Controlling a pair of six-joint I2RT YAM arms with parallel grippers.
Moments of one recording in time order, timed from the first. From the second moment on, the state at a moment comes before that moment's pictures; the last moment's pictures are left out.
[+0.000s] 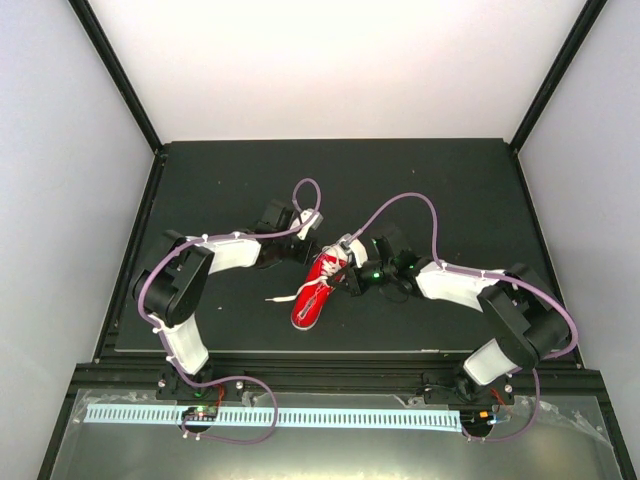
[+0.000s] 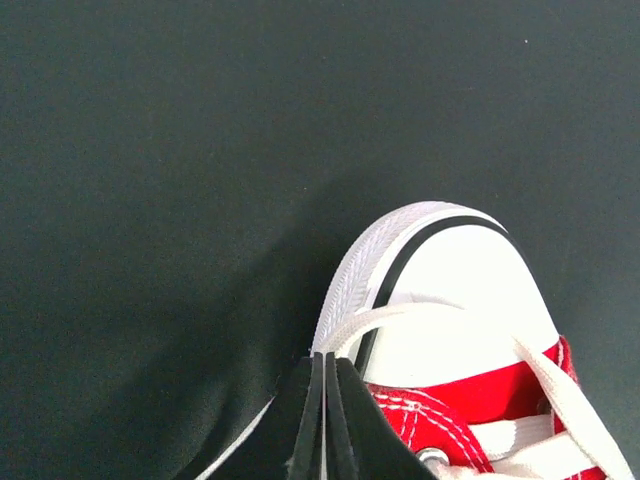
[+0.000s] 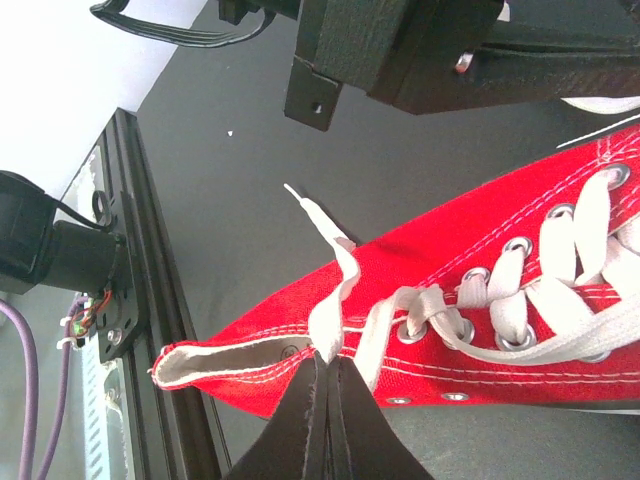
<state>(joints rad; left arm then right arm) -0.49 1.78 0.92 0.02 0.40 -0.12 0.66 1.54 0.69 0.12 -0.72 0.29</state>
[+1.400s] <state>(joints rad) -0.53 1.83 1.10 -0.33 0.08 0.00 0.66 1.57 0.70 0.13 -0.75 0.30</state>
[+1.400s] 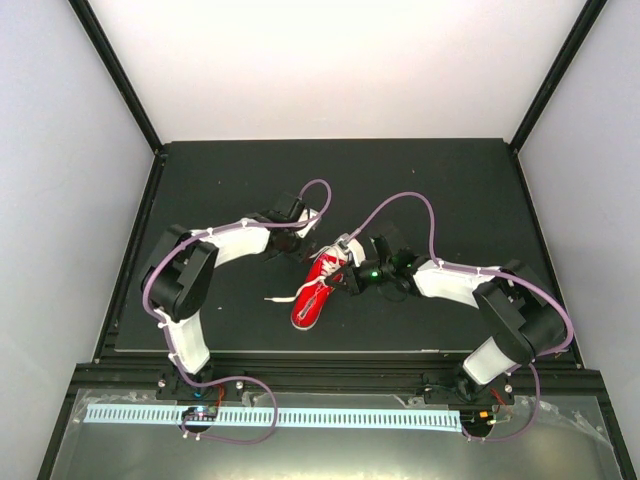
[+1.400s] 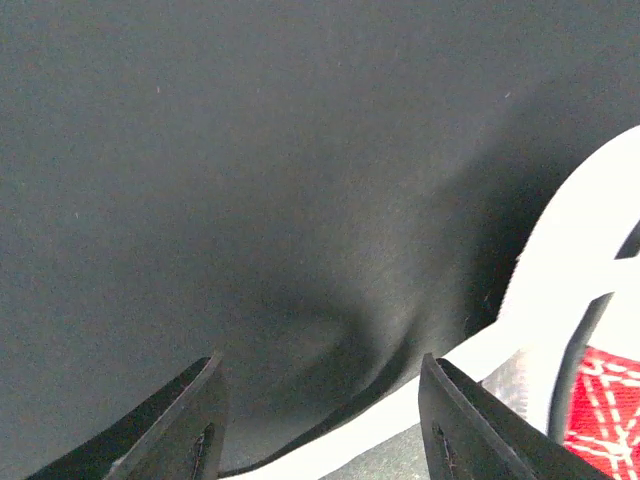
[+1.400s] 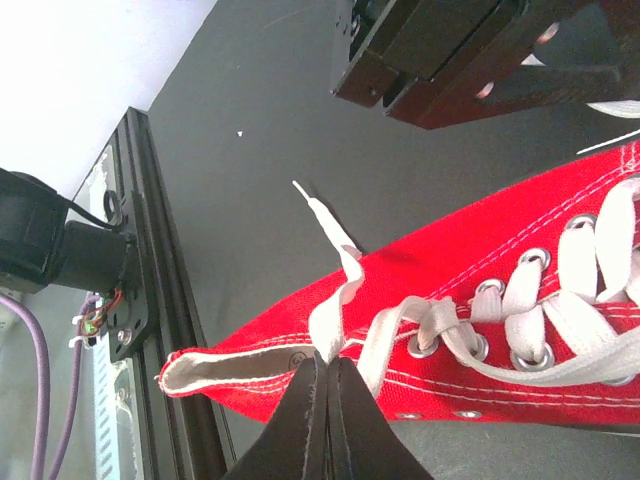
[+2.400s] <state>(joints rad) -0.58 1.86 1.10 -0.35 0.13 0.02 0.66 1.57 0.71 0.13 -0.76 0.30</state>
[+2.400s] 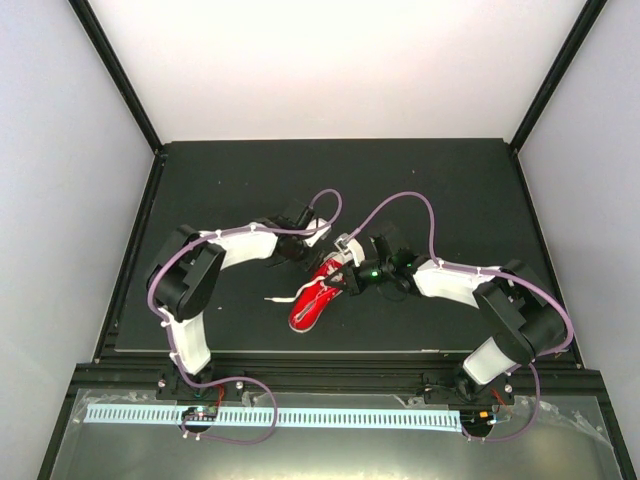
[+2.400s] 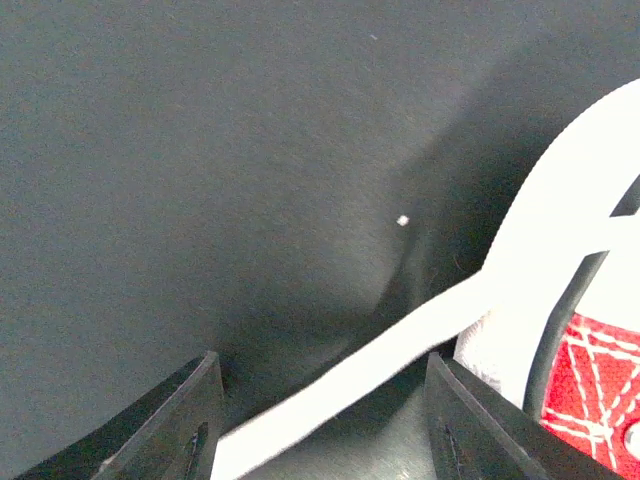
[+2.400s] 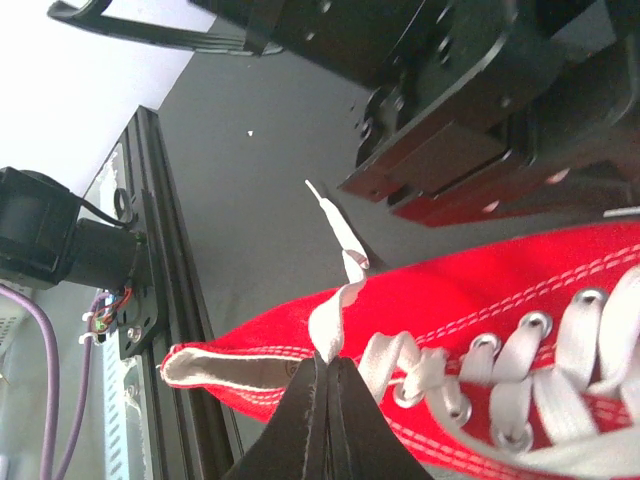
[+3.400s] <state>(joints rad) -0.75 1.58 0.80 -0.43 -0.01 -0.32 0.66 1.46 0.64 0.13 -0.75 0.33</state>
